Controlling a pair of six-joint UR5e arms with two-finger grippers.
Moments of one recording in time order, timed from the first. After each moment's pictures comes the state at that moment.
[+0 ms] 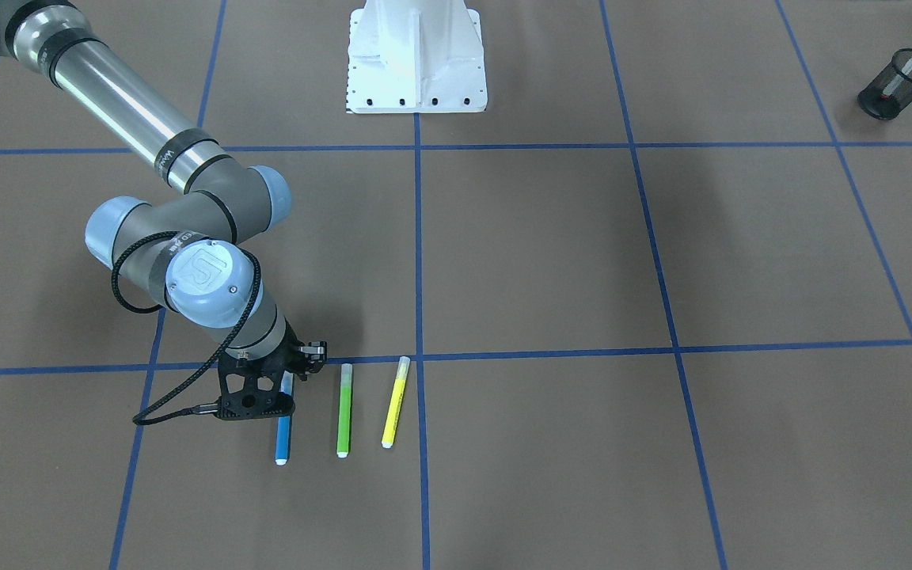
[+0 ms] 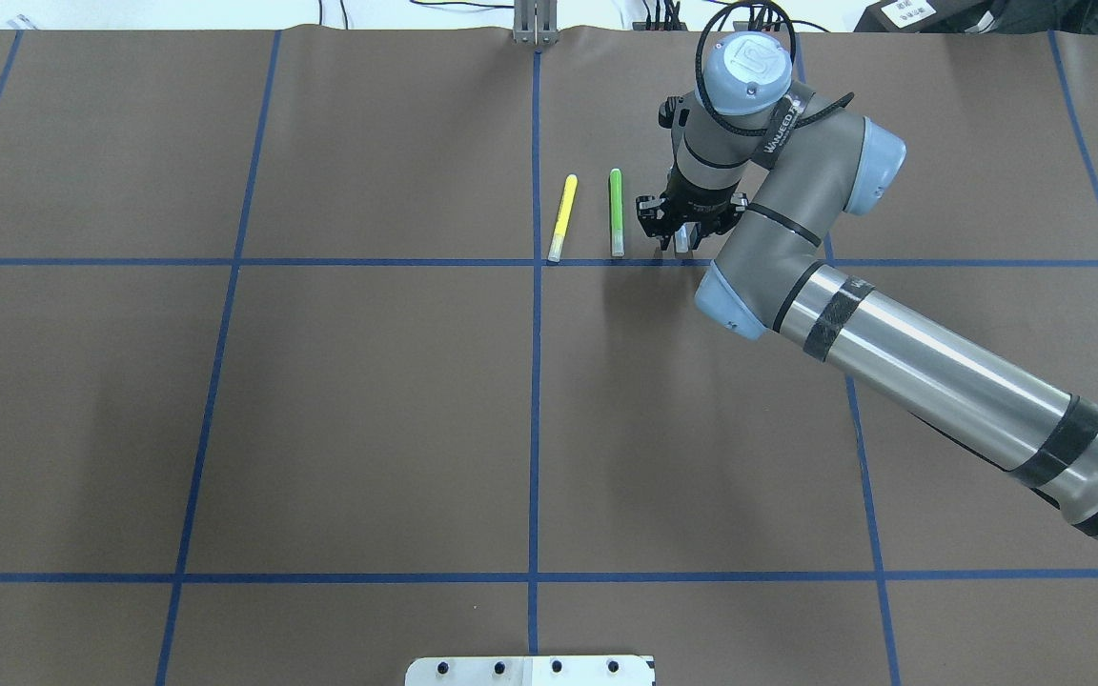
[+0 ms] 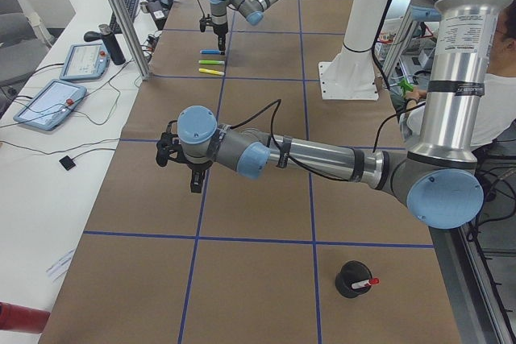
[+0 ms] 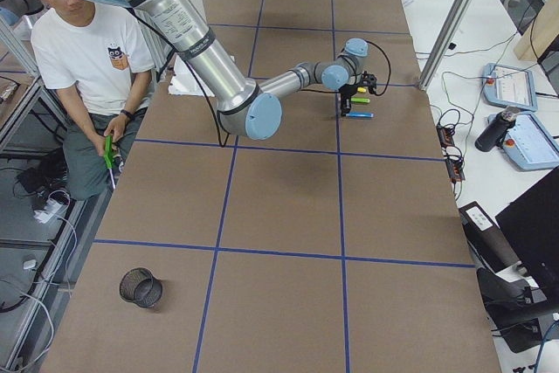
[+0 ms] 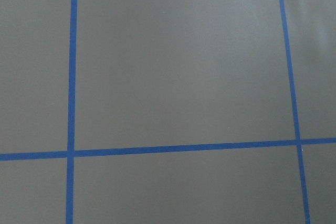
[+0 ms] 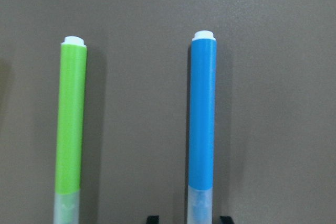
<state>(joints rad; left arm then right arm) -1.51 -1.65 -1.64 -1.84 -2.53 -0.35 0.78 -0.78 1.14 -1.31 2.07 0.93</state>
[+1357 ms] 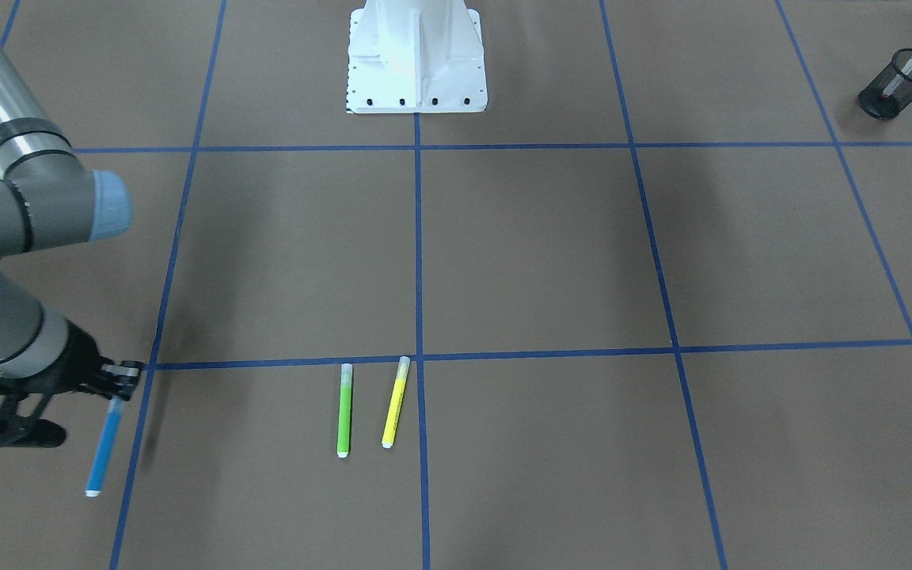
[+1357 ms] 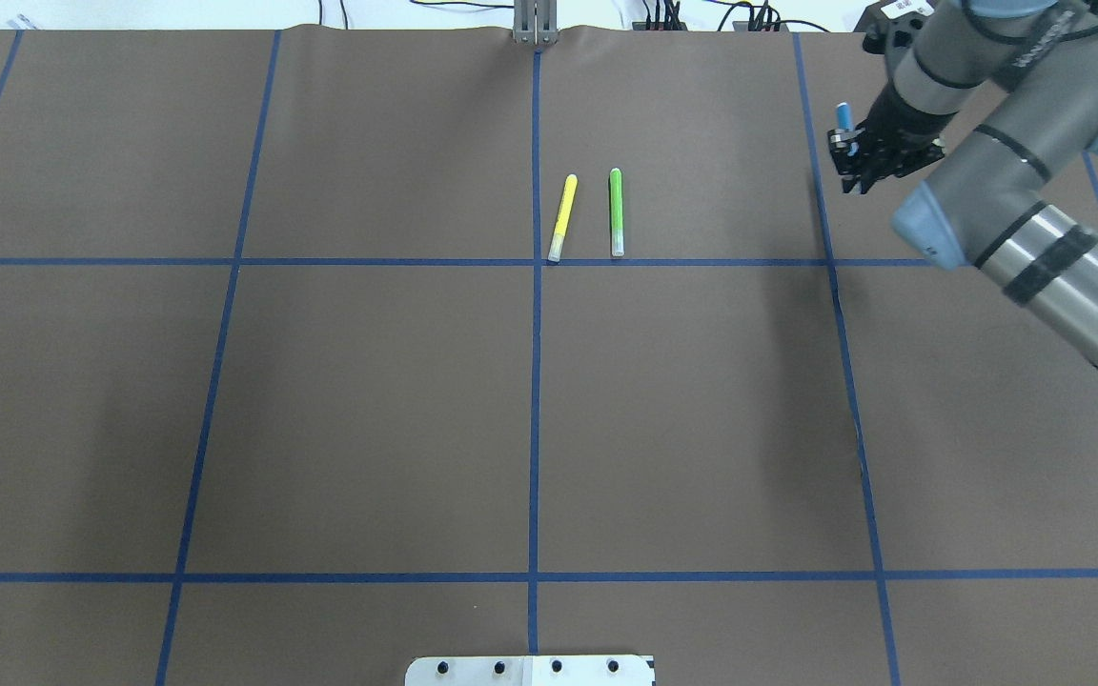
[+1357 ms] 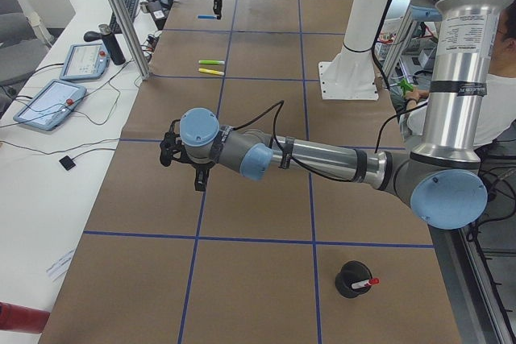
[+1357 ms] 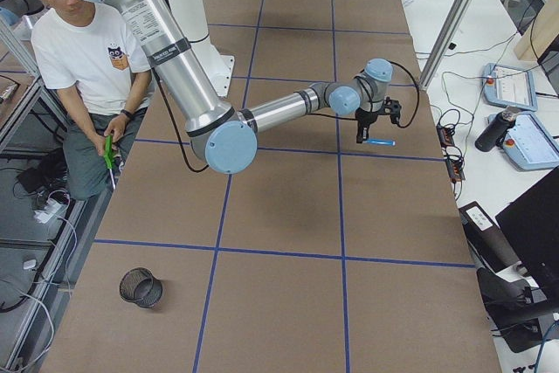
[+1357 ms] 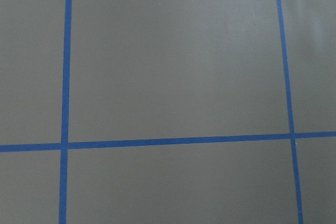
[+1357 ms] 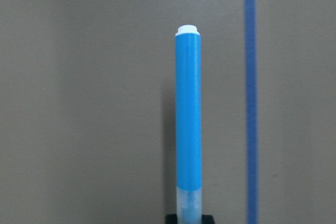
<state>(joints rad) -1.51 -1.63 -1.66 -1.84 -2.58 -0.35 1.08 -1.06 1.35 -1.41 2.18 0.69</state>
